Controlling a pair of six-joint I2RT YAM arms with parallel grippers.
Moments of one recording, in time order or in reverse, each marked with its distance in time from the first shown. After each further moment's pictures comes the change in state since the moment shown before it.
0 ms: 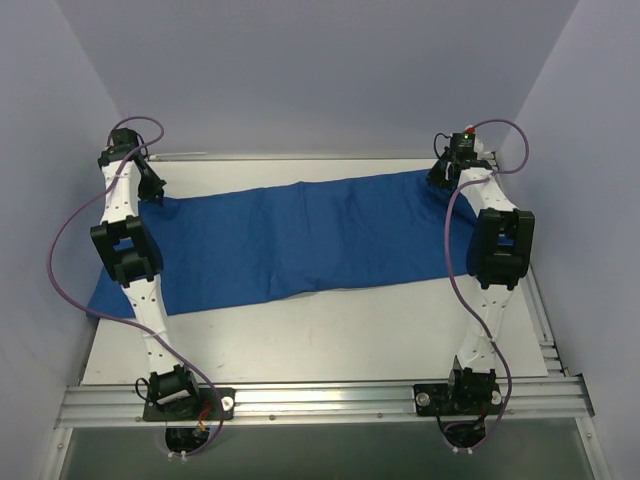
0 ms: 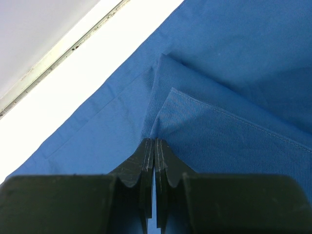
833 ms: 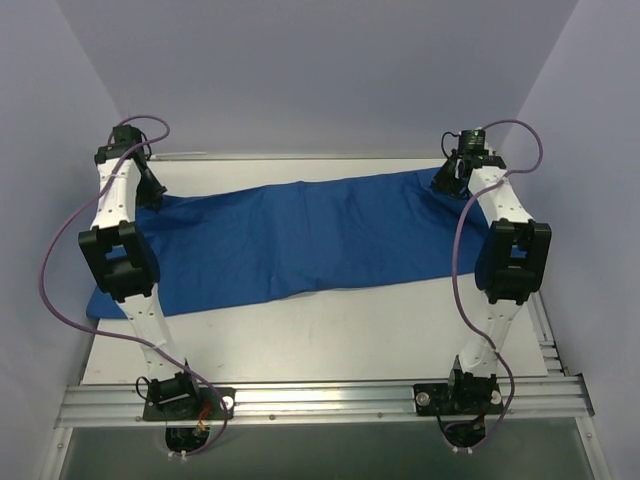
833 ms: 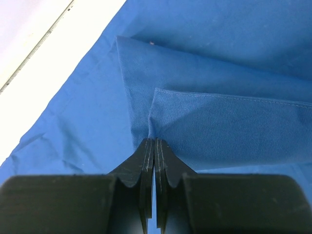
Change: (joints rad) left arm -0.048 -0.347 -0.358 -0.062 -0.118 0.038; right arm -0.005 -0.178 -0.090 -0.199 -0.026 0.037
